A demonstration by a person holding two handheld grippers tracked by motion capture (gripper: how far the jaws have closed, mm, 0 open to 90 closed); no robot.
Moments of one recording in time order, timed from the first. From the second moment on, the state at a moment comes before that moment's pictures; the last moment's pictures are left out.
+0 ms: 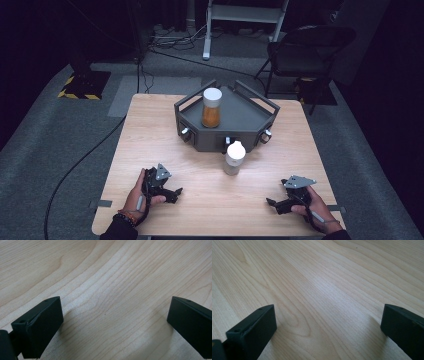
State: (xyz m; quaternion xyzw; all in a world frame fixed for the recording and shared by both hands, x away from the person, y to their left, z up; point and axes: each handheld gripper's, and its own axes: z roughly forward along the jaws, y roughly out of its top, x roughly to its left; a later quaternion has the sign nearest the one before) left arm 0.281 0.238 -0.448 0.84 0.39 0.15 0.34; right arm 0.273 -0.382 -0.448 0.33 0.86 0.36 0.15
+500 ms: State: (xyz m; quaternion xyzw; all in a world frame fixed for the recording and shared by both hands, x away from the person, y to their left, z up) left arm 0.281 0.239 -0.448 0.84 0.39 0.15 0.34; right arm 0.265 -0.379 -0.443 0.34 0.85 0.38 0.17
